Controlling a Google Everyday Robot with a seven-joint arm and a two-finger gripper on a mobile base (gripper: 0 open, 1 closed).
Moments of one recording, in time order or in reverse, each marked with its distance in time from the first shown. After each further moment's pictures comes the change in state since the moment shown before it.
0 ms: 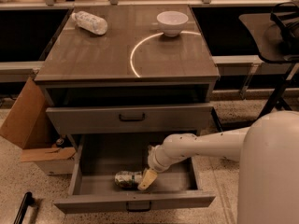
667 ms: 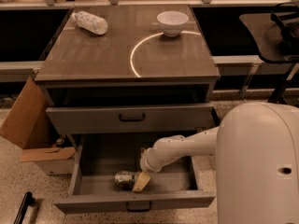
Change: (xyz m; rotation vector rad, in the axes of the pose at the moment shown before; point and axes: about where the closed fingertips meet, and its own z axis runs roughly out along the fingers) arm -0.009 0.011 0.035 -0.018 0.028 -0.056
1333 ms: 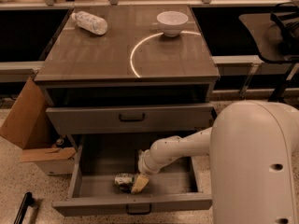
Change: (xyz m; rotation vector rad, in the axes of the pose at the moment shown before) arm -0.003 0.003 0.008 -0.008 0.008 -0.019
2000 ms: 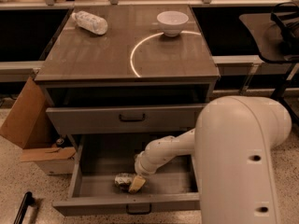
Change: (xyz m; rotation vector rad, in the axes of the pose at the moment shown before) arm -0.003 0.004 0.016 -0.021 0.035 -0.029
